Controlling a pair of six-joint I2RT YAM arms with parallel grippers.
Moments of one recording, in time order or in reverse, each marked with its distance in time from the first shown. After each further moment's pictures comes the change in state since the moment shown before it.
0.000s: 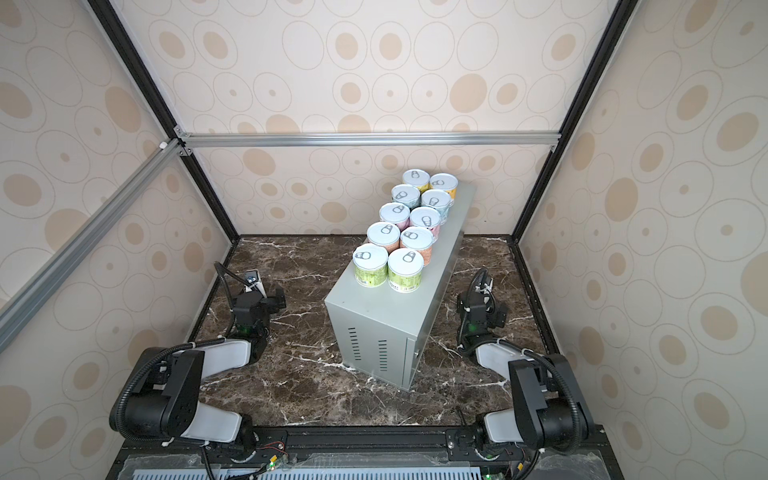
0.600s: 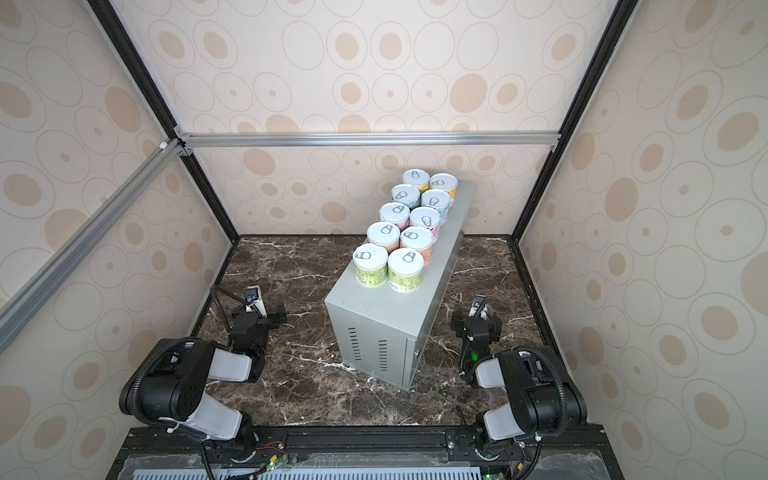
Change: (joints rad) left arm 0.024 0.105 -0.220 0.386 0.121 0.016; right arm -0.005 0.065 -0.299 0.502 -0.217 -0.061
